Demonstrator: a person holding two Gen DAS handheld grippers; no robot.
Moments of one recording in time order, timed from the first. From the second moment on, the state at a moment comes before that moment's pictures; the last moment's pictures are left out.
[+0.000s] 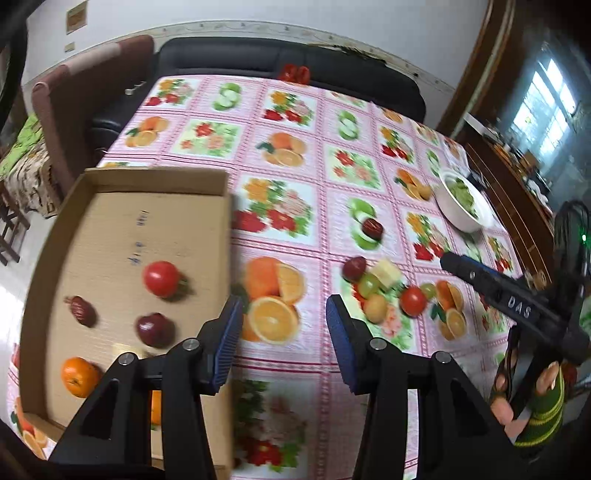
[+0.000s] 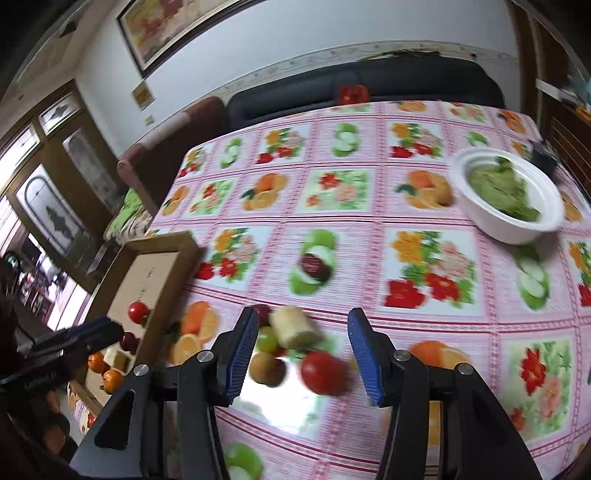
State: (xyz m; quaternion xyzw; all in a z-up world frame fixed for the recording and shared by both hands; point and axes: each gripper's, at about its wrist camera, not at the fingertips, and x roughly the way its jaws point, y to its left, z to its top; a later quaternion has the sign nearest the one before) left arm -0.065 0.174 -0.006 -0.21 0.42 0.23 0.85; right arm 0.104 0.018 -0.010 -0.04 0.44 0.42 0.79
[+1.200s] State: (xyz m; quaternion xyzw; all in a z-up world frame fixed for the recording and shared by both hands) left arm 0.013 0.115 -0.069 -0.18 0.47 0.13 0.85; right arm 0.266 0.067 -0.072 -0.10 0.44 0.25 0.86
